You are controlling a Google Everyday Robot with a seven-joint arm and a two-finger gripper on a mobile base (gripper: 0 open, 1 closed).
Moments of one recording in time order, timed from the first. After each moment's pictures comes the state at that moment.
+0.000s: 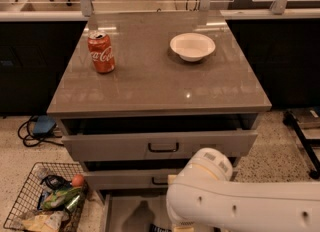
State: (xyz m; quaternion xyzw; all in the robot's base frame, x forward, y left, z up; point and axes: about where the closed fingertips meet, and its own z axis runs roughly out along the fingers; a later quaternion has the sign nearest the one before) arm 0.340 -0.047 0.590 -0.72 0.69 0.00 0.09
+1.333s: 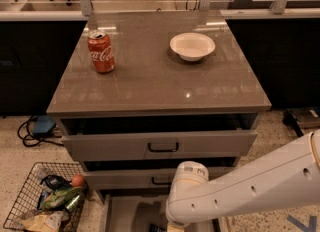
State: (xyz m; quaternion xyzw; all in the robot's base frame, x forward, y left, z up) arm 0.362 -0.053 0.480 -0.62 0.78 0.00 0.06
